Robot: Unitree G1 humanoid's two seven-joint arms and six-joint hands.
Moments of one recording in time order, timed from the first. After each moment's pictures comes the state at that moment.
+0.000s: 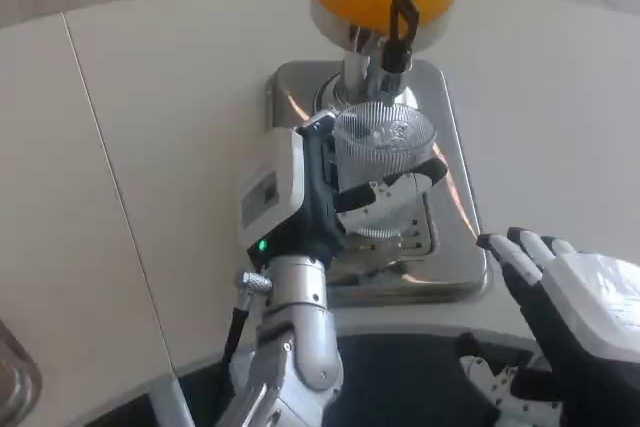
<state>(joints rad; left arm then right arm) -0.68 -0.05 -0.26 0.58 0.59 0.04 0.59 0.14 0.03 0.11 -0.92 -1.44 0.17 0.79</state>
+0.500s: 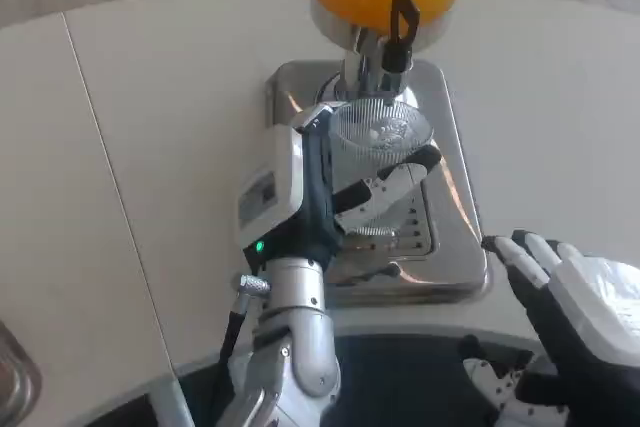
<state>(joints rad) -0.65 -0.03 -0.29 0.50 0.60 0.08 0.60 0.16 0.04 0.10 -0.94 -1.42 0.17 0.79</state>
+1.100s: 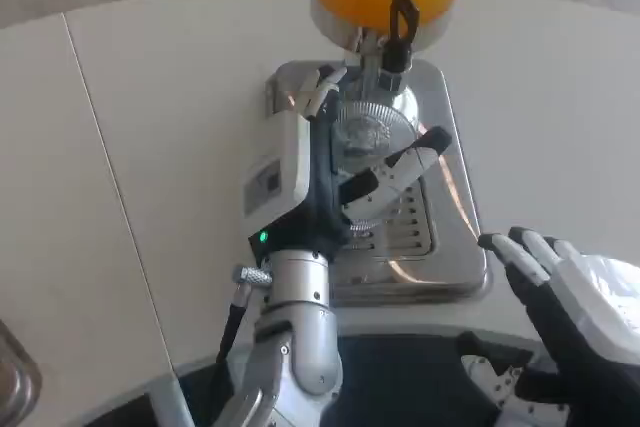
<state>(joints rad) -0.62 -0.01 -0.32 0.39 0.60 0.08 0.55 0.16 0.03 0.09 -0.94 -1.37 0.17 0.78</state>
